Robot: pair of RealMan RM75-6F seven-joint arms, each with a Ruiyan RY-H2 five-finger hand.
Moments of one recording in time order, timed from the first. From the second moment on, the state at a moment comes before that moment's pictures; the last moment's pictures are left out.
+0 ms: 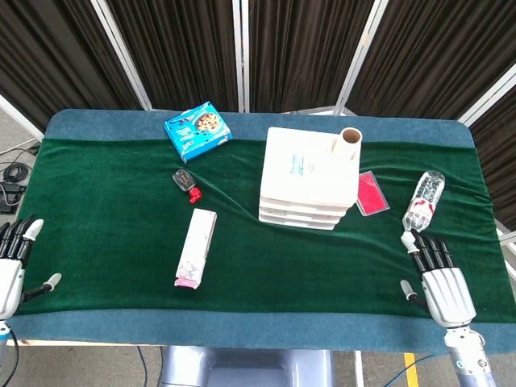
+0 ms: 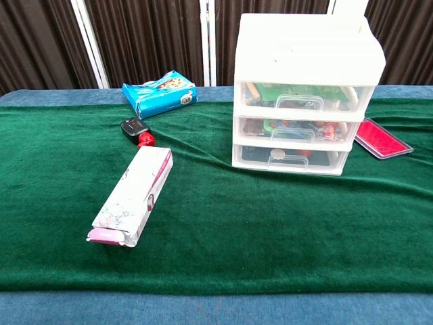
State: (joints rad) left arm -0.08 -1.23 -0.05 -1.46 1.57 1.60 -0.06; right arm 0.12 -1.30 0.02 -1.46 -1.67 1.56 -0.05
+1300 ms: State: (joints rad) left arm -0.07 -1.20 -0.06 -1.48 1.58 1.63 -0.12; right arm 0.42 -1.50 0.20 -1.78 -1.20 1.03 0.62
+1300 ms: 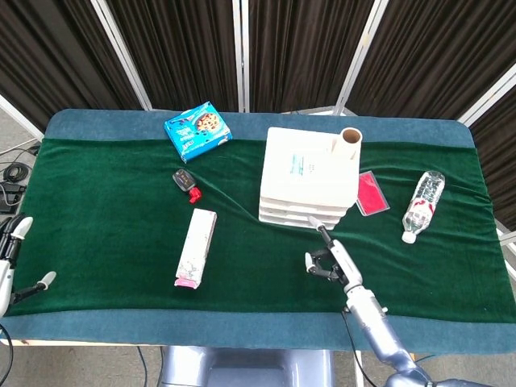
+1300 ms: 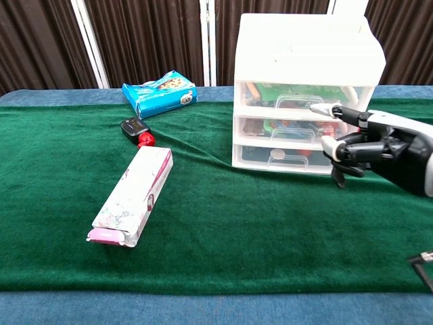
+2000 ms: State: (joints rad) left arm -0.07 -1.19 -0.07 -1.47 1.57 1.62 -0.16; right arm 0.42 -1.74 0.24 -1.62 -1.19 1.13 0.55
